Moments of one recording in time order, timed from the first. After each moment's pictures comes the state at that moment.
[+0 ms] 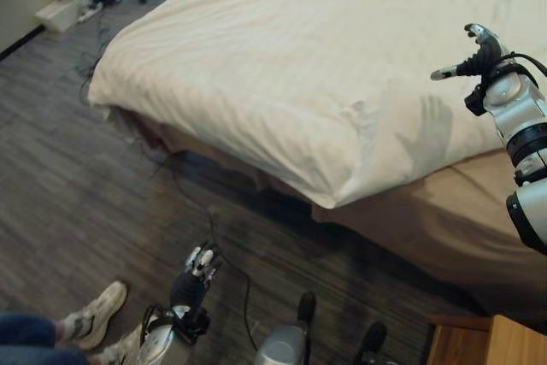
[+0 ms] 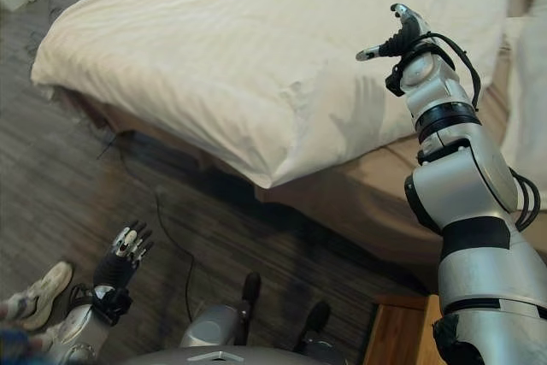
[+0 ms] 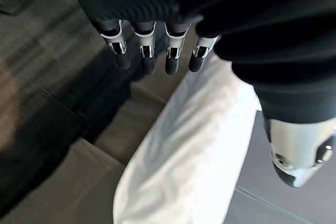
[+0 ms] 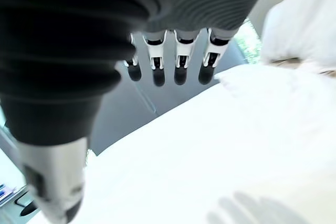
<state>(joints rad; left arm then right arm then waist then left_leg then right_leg) 0.35 0.43 -0.07 0.15 -0.78 -0.14 -0.10 -1.39 -0.64 0.60 1.32 -0.04 -0.04 -0.12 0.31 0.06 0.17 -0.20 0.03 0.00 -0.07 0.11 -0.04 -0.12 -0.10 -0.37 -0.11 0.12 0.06</state>
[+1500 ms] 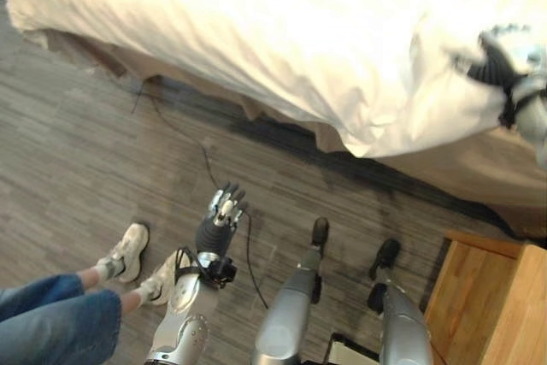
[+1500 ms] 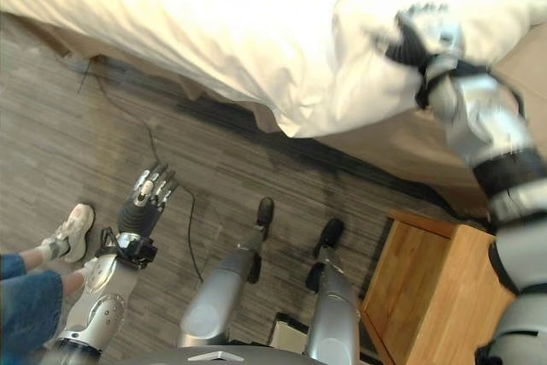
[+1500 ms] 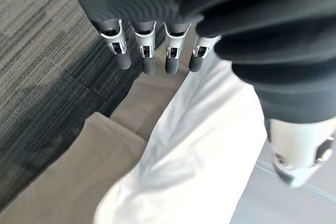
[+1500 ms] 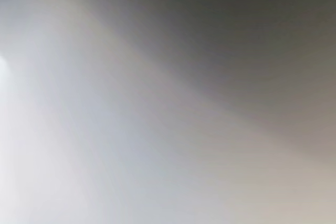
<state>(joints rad) 0.15 0.35 -0.12 0.02 -0.80 -0.21 -0.04 -0.46 -0.99 0.24 0.26 -0.47 -0.08 -0.23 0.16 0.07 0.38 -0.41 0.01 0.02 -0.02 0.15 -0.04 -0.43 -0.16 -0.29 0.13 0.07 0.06</state>
